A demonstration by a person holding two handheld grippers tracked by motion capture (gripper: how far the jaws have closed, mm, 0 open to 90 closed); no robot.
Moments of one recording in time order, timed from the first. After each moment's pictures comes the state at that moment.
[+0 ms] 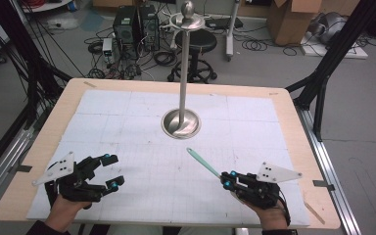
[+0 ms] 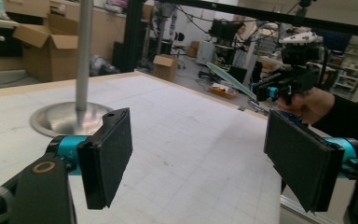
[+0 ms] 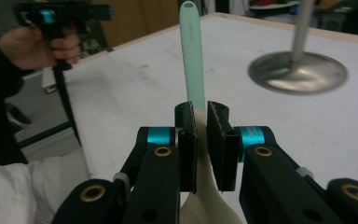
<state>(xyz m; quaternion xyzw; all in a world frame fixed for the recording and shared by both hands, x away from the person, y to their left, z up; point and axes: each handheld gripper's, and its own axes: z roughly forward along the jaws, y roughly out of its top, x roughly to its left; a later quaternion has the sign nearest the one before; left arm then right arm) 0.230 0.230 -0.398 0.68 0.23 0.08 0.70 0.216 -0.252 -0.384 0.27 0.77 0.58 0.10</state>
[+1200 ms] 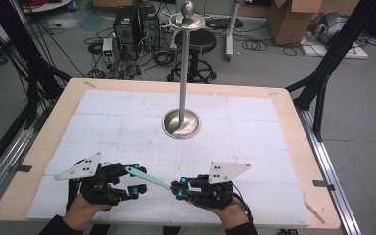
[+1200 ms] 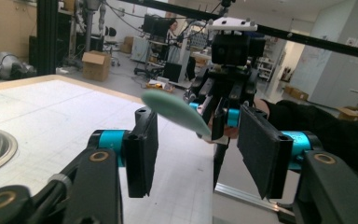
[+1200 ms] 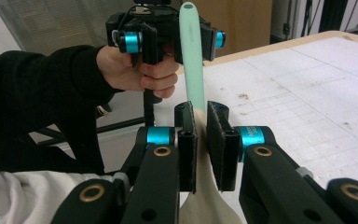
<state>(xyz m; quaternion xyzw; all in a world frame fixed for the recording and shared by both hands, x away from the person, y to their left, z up) 0.231 0.179 -0.385 0.68 0.13 -0.03 0.72 0.222 -0.150 -0.375 0.14 0.78 0.61 -0.02</state>
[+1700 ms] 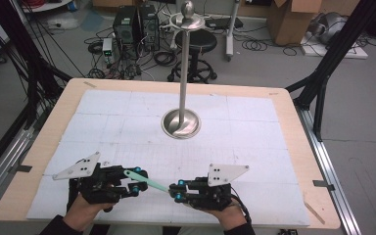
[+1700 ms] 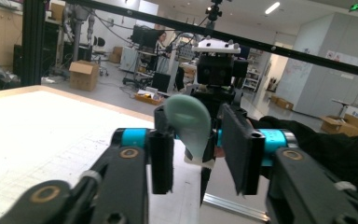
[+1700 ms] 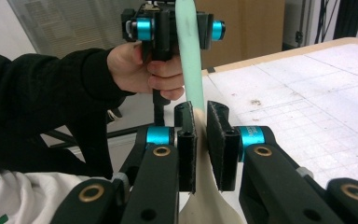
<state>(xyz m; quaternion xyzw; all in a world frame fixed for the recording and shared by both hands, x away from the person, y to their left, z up) 0.230 0.178 -0.382 0.66 0.12 -0.05 0.74 0.221 -0.148 -0.383 0.12 0.77 0.63 -0.03</state>
